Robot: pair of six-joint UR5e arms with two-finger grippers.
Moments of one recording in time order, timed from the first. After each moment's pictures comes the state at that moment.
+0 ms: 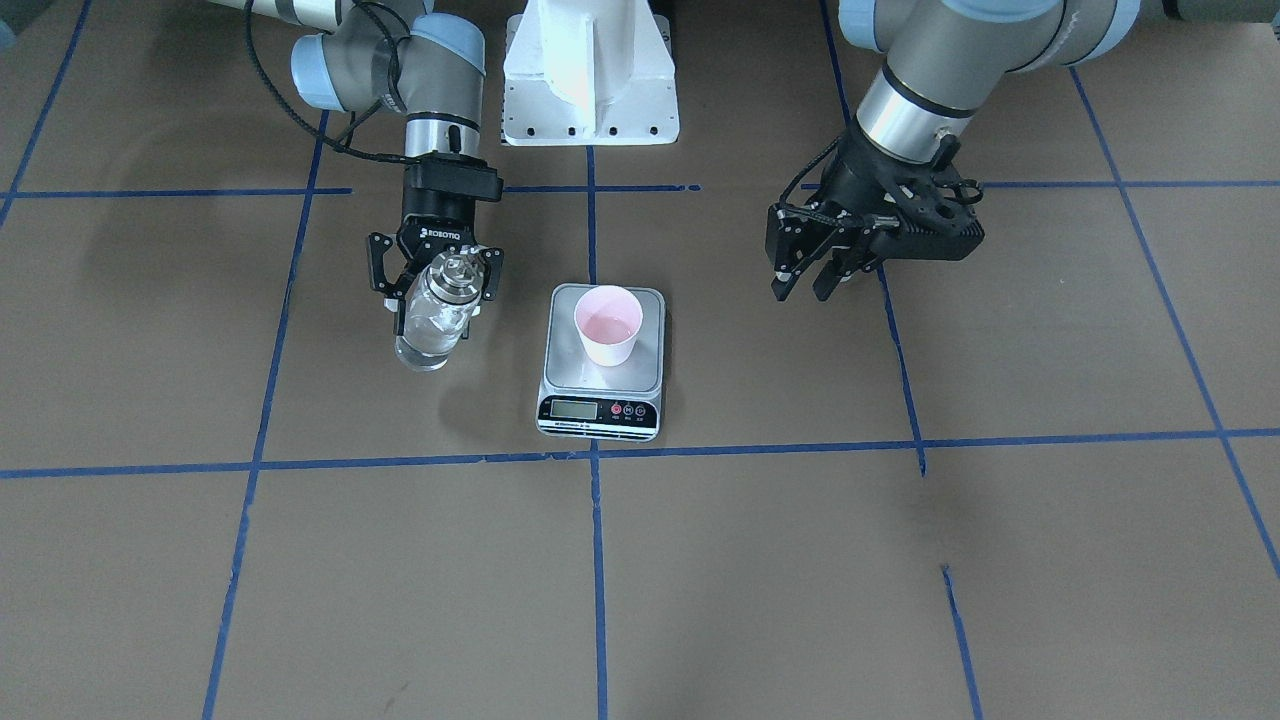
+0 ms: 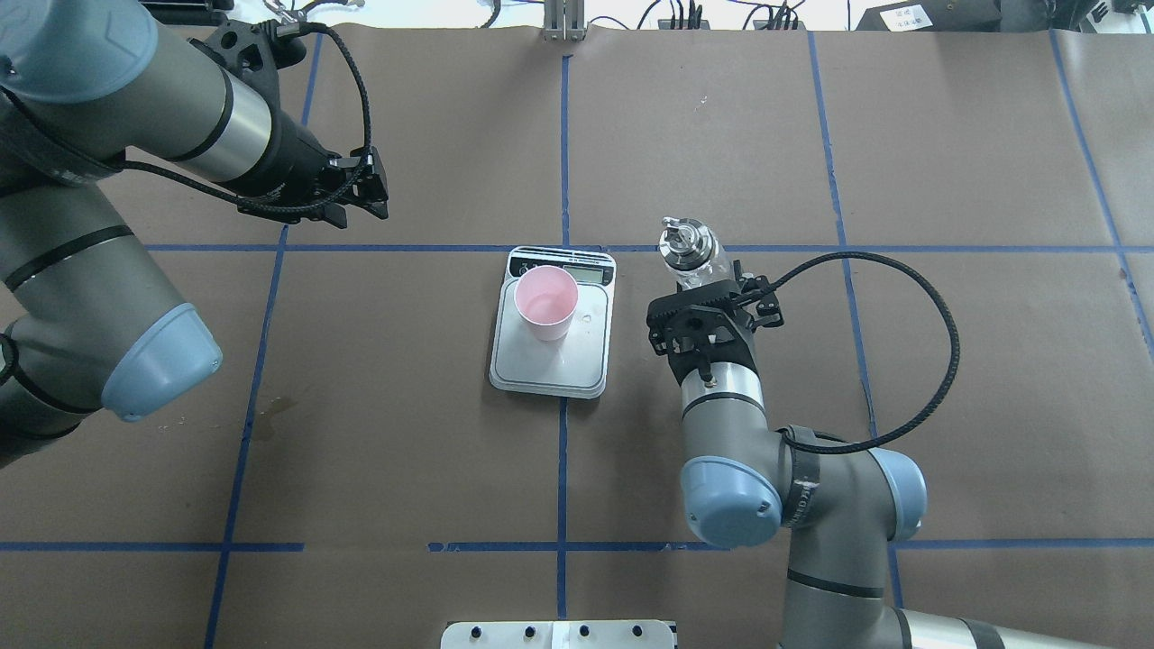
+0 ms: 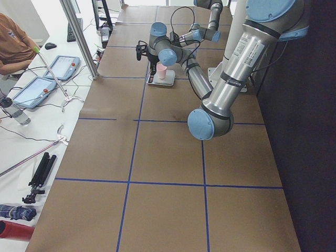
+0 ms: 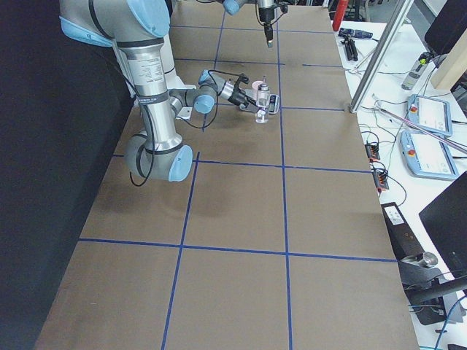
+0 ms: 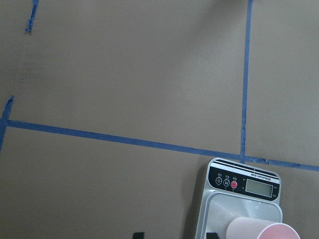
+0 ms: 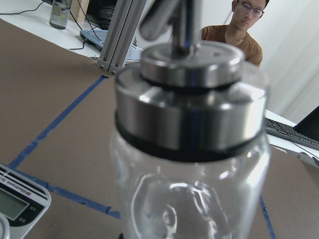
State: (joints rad) left arm -0.83 -2.08 -1.93 -1.66 -2.06 -1.22; right arm 0.25 -1.15 1.79 -1.43 0.65 1.01
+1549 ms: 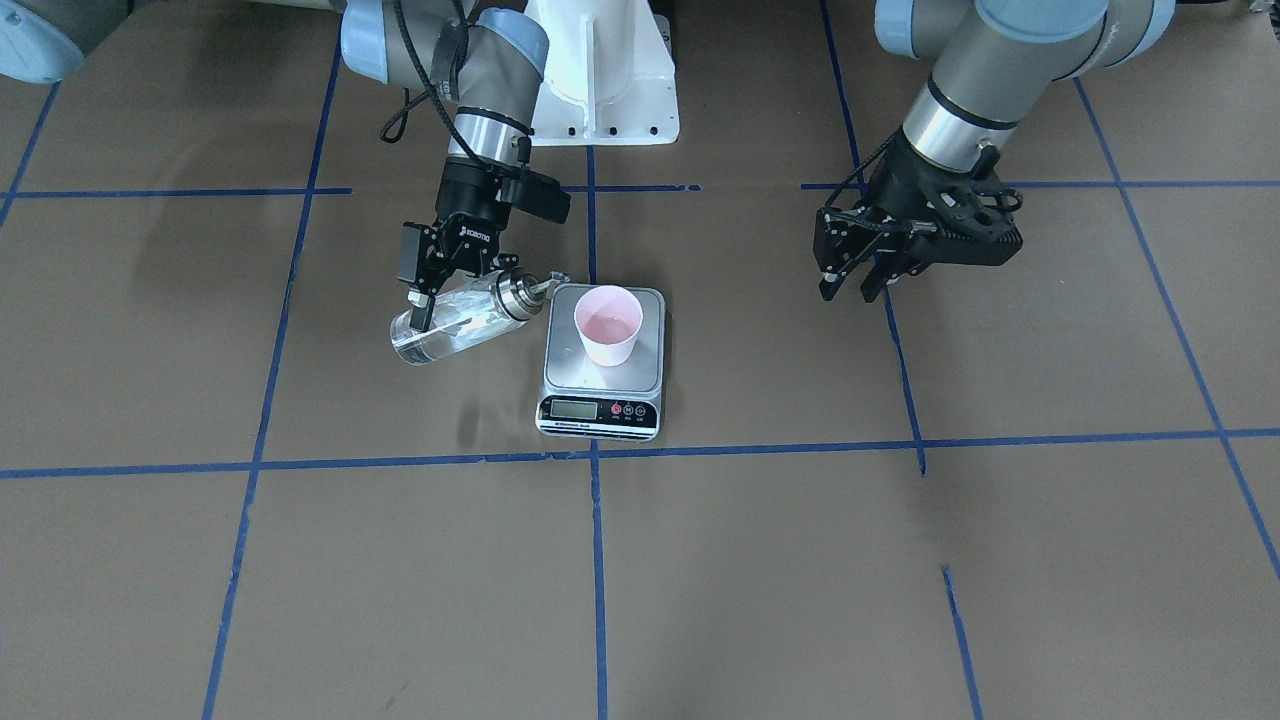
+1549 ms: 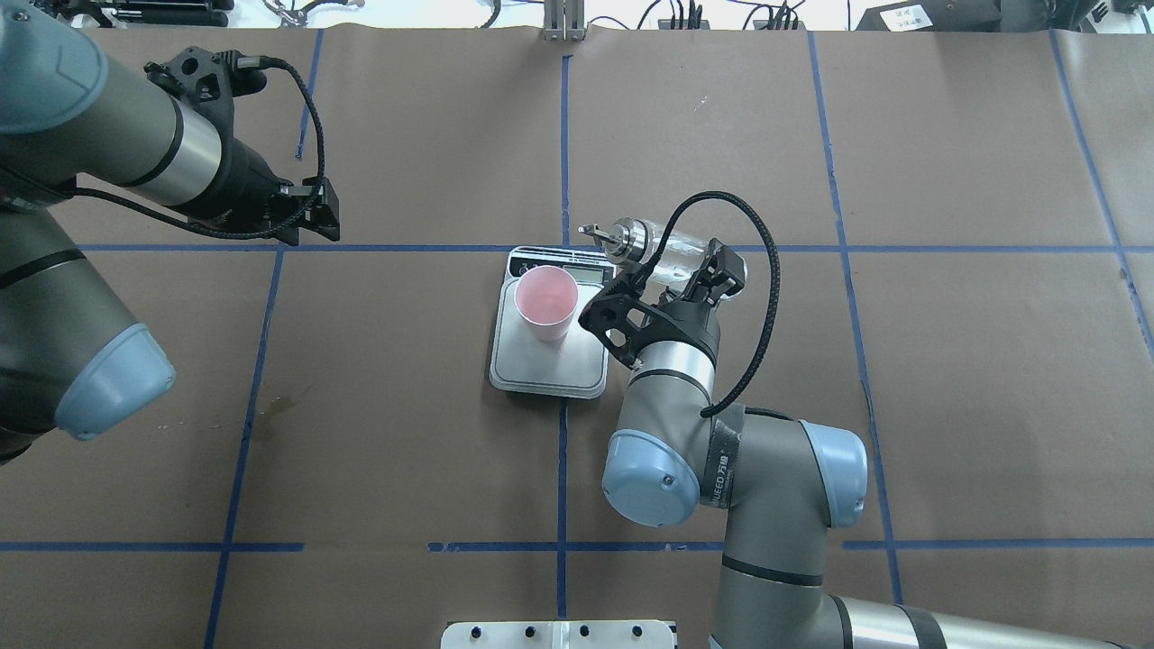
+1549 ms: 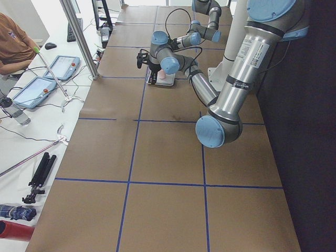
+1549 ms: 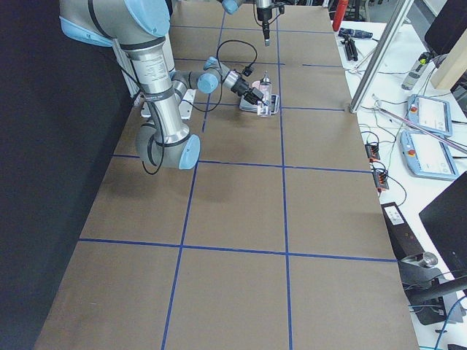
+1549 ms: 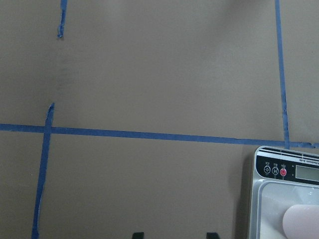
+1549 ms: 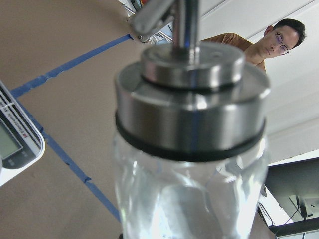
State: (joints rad) left arm -0.84 -1.98 -1.96 -1.67 -2.06 -1.12; right arm 0.27 -1.02 1.79 -1.77 0.67 0.67
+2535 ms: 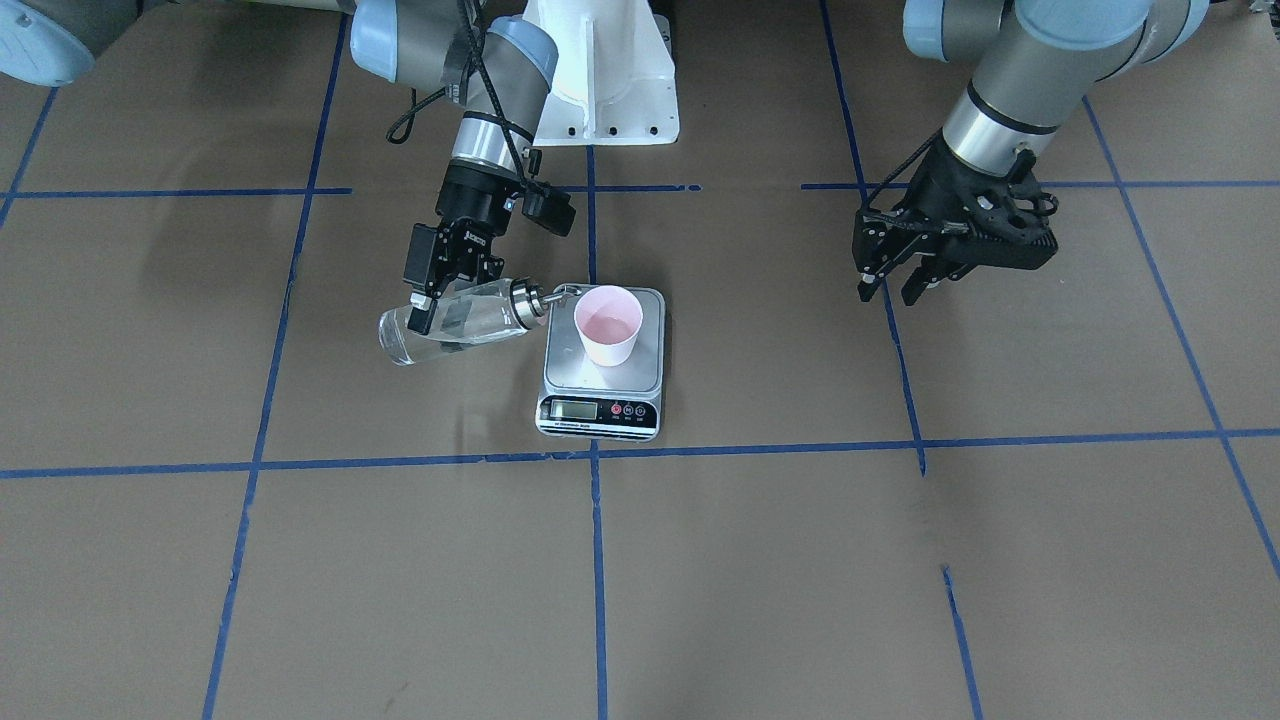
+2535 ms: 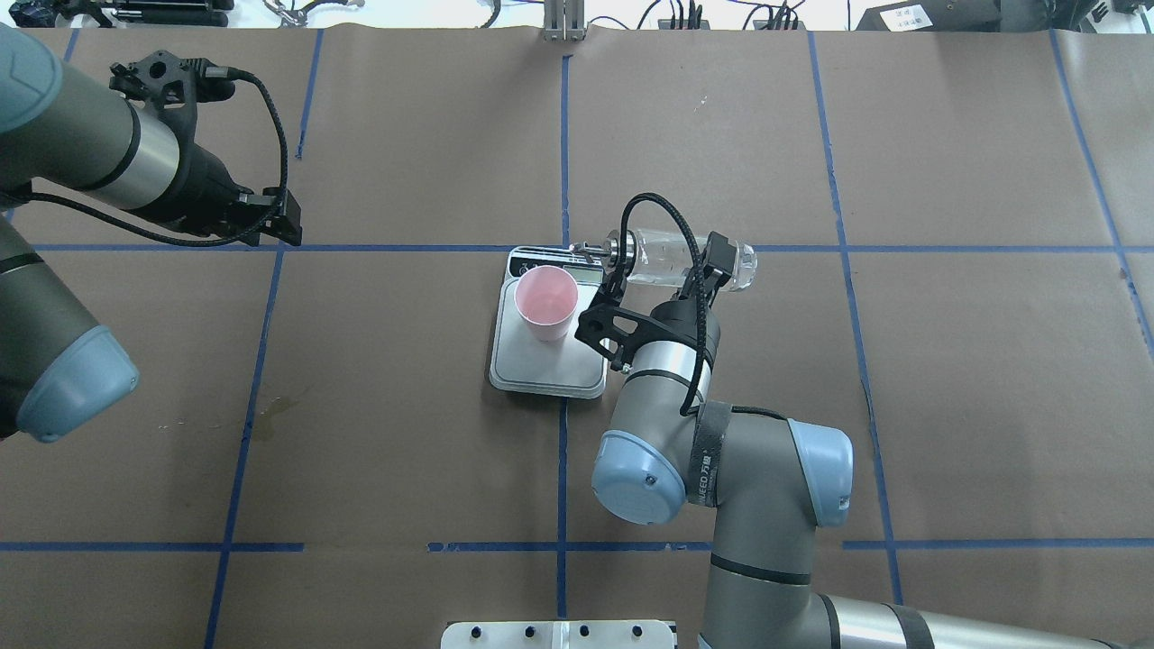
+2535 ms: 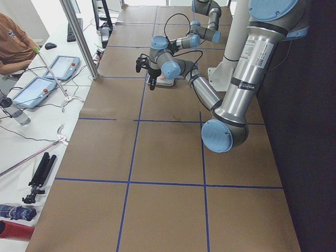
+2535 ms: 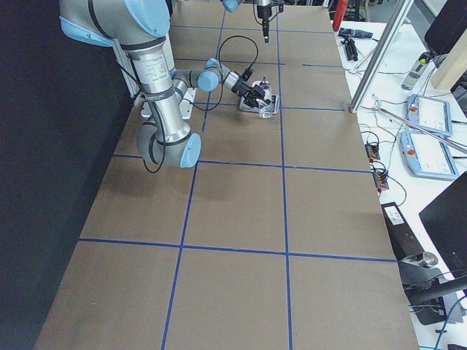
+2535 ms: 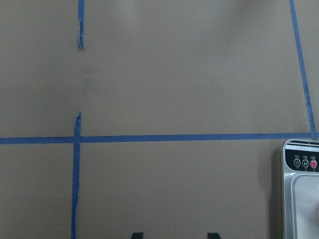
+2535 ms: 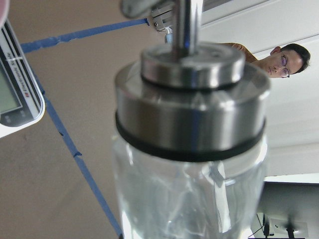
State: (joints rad) left arm -0.87 -1.91 -1.98 -1.67 -2.06 -0.97; right arm 0.26 -1.00 1.77 -1.86 0.63 0.47
